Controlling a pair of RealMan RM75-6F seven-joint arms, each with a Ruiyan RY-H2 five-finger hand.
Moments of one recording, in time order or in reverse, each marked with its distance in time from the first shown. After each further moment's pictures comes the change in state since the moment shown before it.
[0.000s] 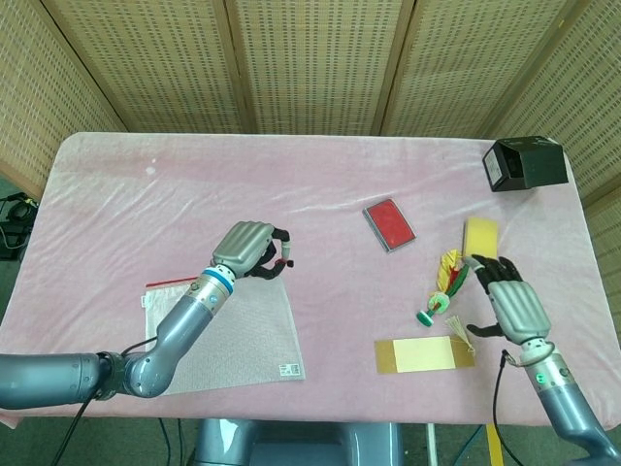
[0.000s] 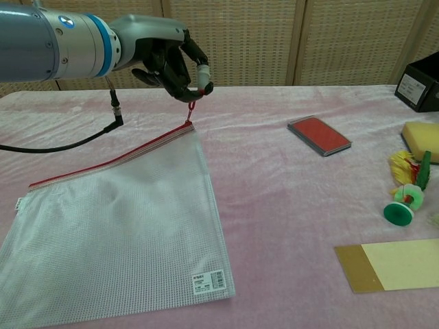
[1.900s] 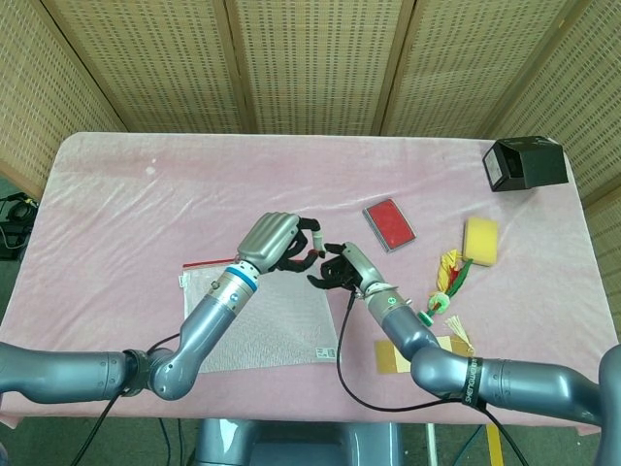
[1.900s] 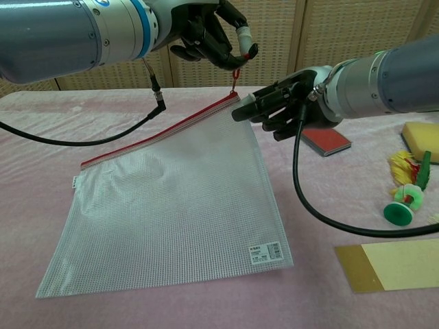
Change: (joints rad) left arm -0.040 -0.109 -0.036 0.062 0.152 0.071 -0.188; right arm 0.689 -0.310 0.197 -0.027 1.086 -0.265 0.281
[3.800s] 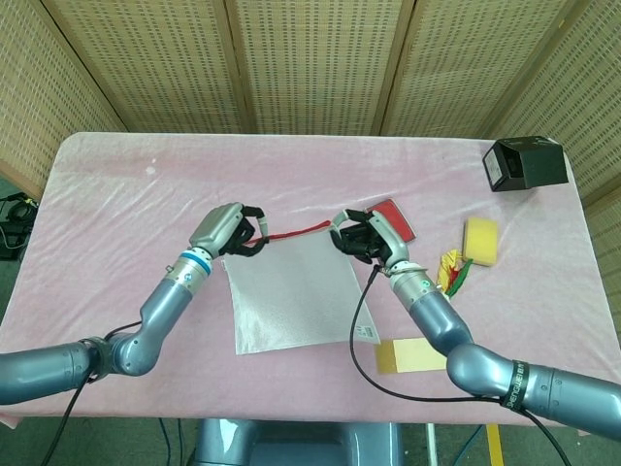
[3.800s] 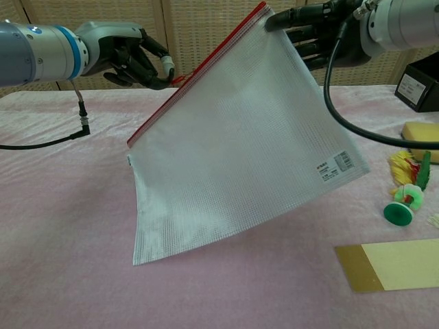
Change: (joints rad) left arm 0.124 0.115 0.052 0.139 -0.032 -0.164 -0.197; right arm -0.181 0.136 0.204 -0.089 -0.132 -0.036 0.184
